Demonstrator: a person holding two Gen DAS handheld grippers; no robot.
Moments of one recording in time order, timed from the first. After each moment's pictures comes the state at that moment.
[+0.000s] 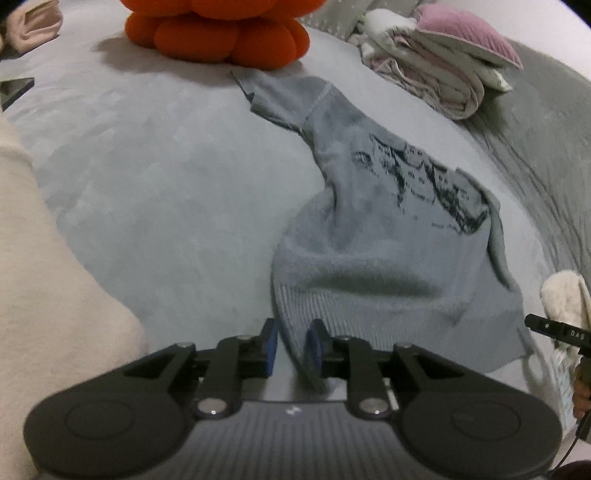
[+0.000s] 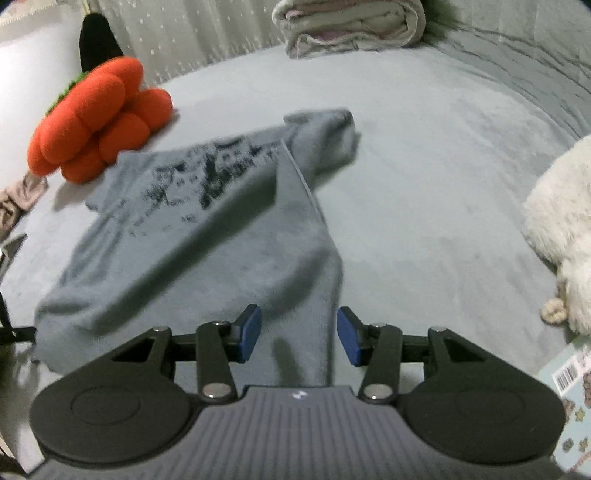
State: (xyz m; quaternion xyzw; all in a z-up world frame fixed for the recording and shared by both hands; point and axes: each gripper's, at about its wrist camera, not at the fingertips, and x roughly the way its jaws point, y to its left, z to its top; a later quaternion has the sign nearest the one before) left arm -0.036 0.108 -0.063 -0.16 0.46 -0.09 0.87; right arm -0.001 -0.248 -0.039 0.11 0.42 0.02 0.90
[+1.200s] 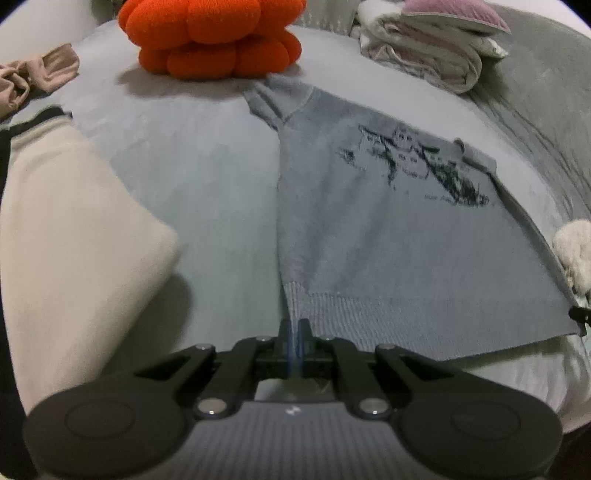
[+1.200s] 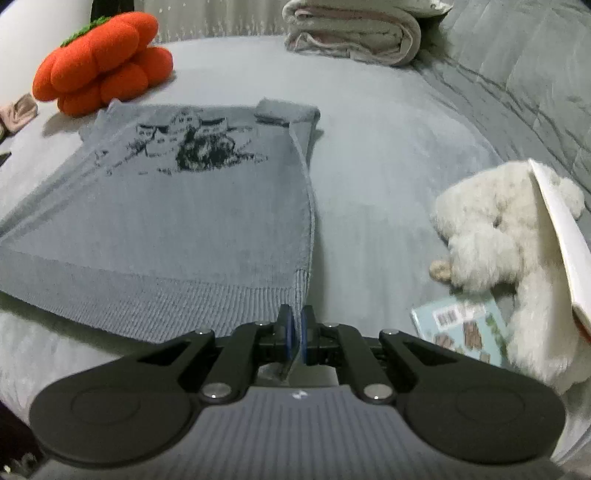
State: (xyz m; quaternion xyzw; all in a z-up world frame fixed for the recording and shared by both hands) left arm -0.104 0.090 -0.022 -0.08 0.48 -0.05 0.87; right arm -0.071 -0.250 -0.023 -0.02 0.44 -0.01 0.90
